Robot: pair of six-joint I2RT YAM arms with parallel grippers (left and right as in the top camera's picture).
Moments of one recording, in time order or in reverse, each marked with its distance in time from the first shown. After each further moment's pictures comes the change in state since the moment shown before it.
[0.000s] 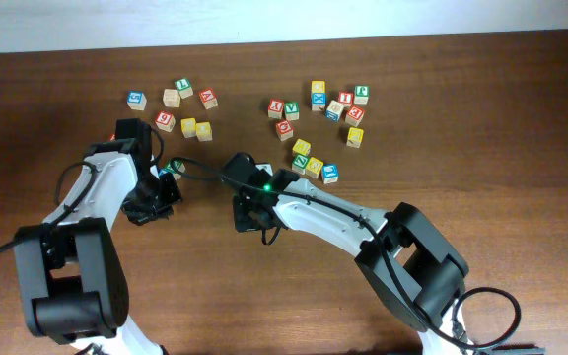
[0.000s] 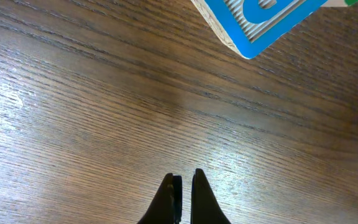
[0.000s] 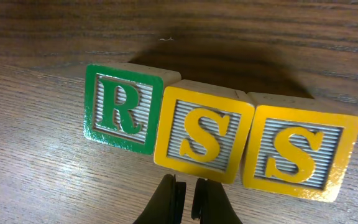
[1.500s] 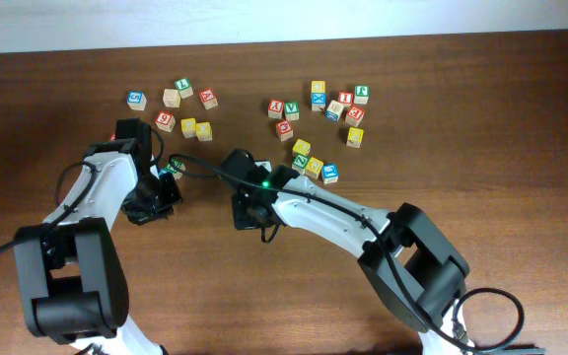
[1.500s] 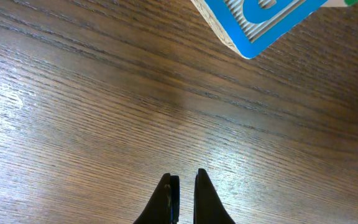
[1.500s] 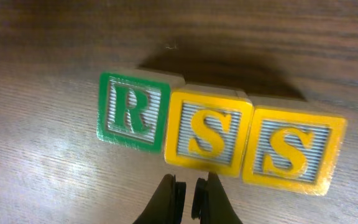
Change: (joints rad) left arm 0.000 0.000 0.000 0.000 0.000 0.000; right arm -0.002 -0.005 0.046 -0.070 -0.002 -0.009
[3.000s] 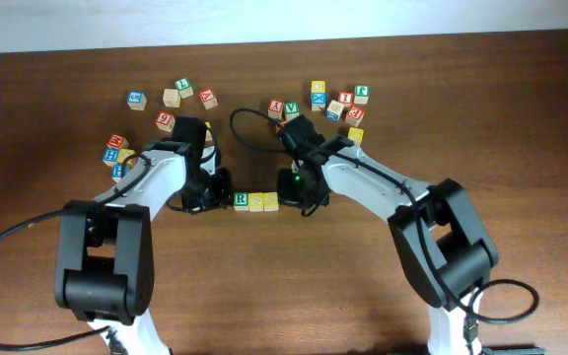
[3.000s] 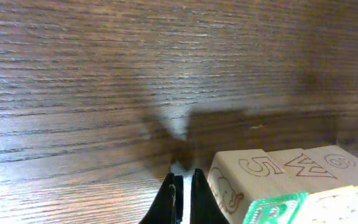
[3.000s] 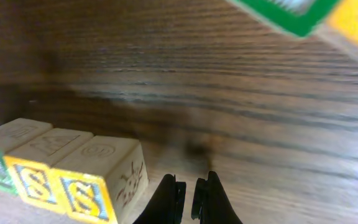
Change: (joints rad) left arm -0.221 0.089 0.000 0.189 0.252 0.034; right arm -0.265 -0.010 -0.090 0.013 -0.224 -0.074
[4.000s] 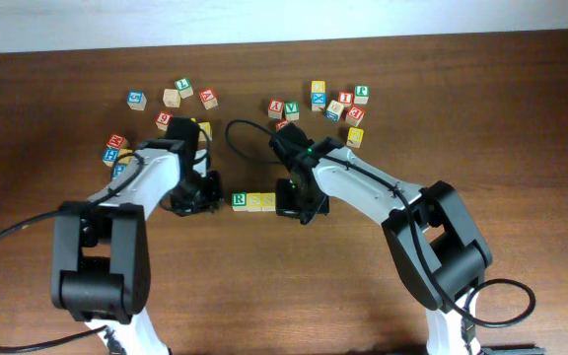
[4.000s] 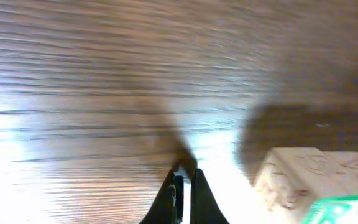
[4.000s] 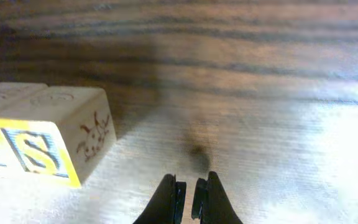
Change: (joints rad) left arm 0.044 0.000 0.011 -0.071 -0.094 0.016; right arm 0.043 0.007 0.047 -0.181 0.042 0.021
